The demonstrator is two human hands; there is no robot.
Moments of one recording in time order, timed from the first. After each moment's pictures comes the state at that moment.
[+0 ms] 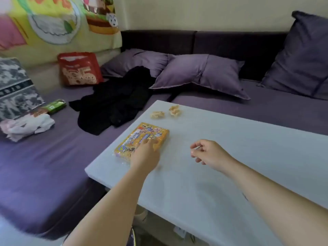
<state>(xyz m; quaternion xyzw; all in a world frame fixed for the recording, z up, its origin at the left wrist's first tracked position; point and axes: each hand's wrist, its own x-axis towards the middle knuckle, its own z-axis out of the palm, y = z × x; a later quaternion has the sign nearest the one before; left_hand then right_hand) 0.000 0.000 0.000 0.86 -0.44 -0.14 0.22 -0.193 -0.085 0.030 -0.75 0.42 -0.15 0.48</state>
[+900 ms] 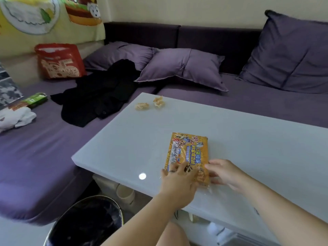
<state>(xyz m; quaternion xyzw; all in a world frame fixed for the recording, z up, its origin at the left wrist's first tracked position) -0.160 0.057 -0.023 0.73 -0.67 -0.13 0.05 -0.301 -0.045 -0.011 -0.58 0.56 -0.14 0.58</state>
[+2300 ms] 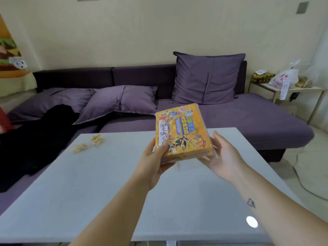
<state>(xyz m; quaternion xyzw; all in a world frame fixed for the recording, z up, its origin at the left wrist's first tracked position) -0.298 0.007 0.115 0.42 -0.36 -0.61 0.56 -0.482 -0.023 0.117 -0.26 0.39 -0.54 0.70</state>
